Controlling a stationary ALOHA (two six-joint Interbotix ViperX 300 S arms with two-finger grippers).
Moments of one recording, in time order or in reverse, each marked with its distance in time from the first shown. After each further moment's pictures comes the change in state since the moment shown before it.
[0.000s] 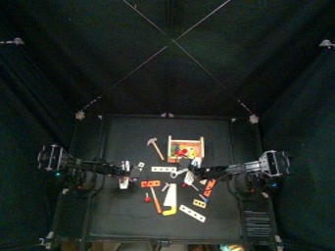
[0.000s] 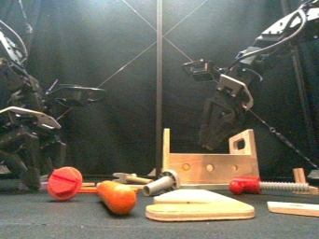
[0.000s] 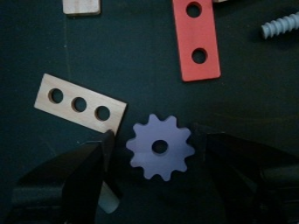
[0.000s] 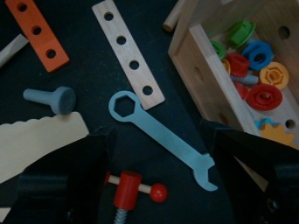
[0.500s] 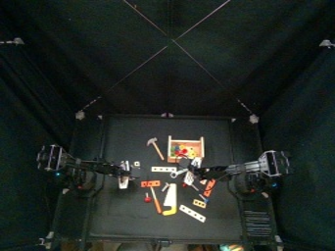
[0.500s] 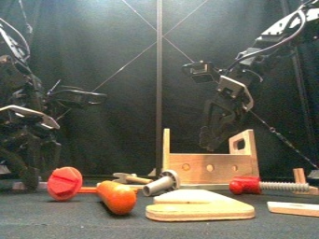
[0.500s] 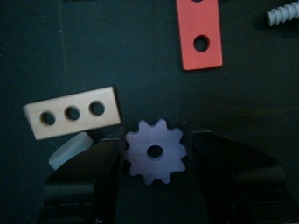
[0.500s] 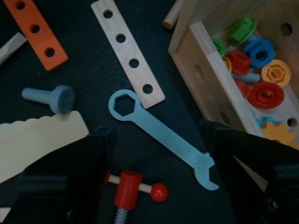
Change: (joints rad) left arm -0.005 -0.023 -0.026 -0.003 0.124 -0.008; right arm -0.002 0.005 0.000 0.005 0.000 0.002
